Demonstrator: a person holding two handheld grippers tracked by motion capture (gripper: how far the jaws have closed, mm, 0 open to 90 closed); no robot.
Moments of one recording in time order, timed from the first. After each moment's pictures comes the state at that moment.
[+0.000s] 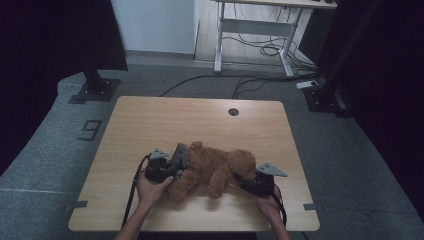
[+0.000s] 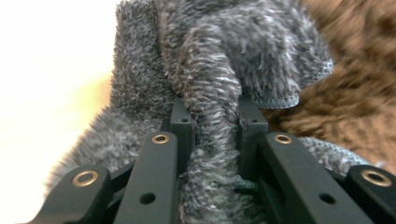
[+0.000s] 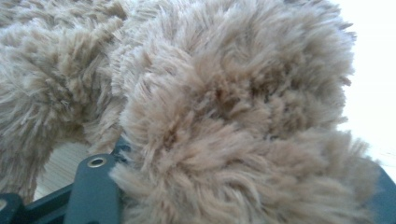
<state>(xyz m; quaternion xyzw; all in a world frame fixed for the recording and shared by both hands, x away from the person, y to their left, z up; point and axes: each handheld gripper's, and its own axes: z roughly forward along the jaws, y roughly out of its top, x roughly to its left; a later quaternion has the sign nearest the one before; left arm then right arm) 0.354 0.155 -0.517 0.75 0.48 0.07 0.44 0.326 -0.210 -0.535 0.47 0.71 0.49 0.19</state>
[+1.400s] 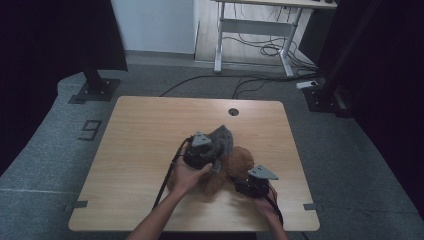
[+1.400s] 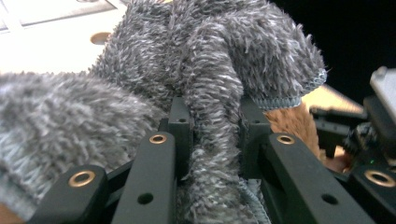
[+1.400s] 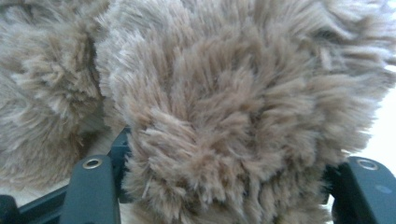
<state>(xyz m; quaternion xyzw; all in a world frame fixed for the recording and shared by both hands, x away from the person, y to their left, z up) 0.365 0.026 -0.443 0.80 0.35 0.13 0.46 0.324 -0.195 -0.543 0.42 0.74 0.46 0.24</state>
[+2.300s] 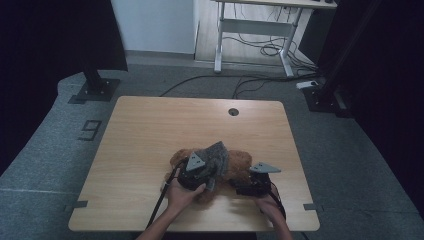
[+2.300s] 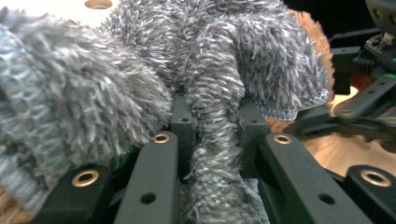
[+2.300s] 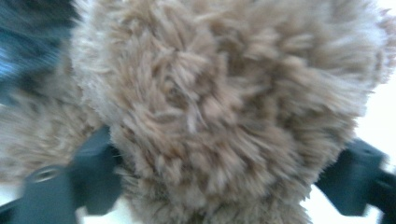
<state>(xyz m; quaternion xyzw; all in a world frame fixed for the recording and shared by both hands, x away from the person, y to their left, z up) 0.328 0.054 -0.490 0.80 0.35 0.14 0.47 0.330 -0.199 -0.533 0.44 0.76 0.45 0.15</state>
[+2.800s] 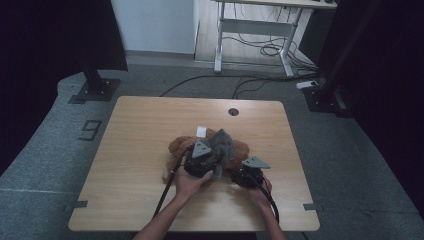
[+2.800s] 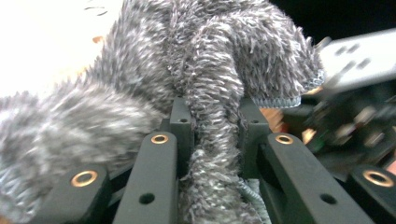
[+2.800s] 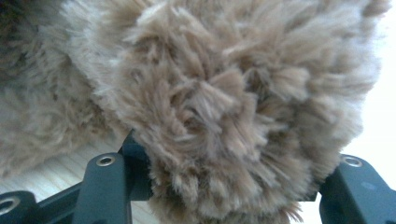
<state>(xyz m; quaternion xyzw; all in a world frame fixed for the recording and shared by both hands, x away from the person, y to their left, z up) 0.353 0.023 -0.457 0.78 0.35 0.14 0.50 0.357 -0.181 -0.548 0.44 0.75 0.44 0.24</state>
